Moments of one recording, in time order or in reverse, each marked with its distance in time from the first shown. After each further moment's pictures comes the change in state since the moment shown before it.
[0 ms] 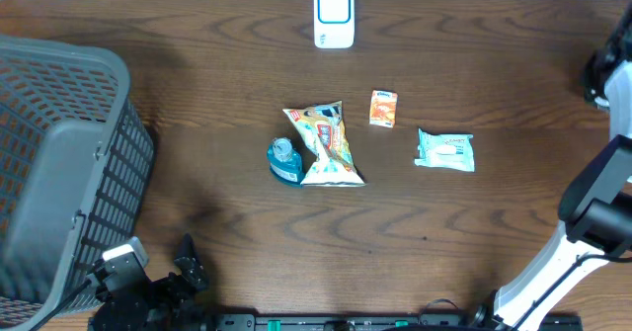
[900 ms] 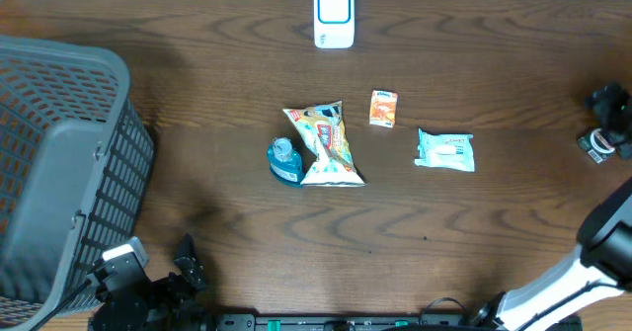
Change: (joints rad) left arm 0.000 0.000 0.000 0.000 0.000 0.000; right arm -0.171 -0.155 -0.289 0.119 -0.447 0.314
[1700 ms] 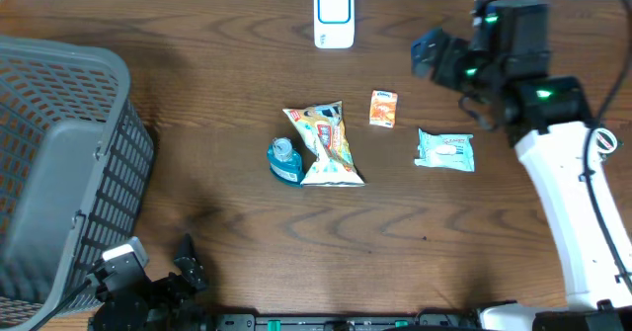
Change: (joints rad) left arm 0.000 0.000 0.000 0.000 0.000 0.000; right arm 0.821 -0.479 0.022 -0.259 -0.027 0.053
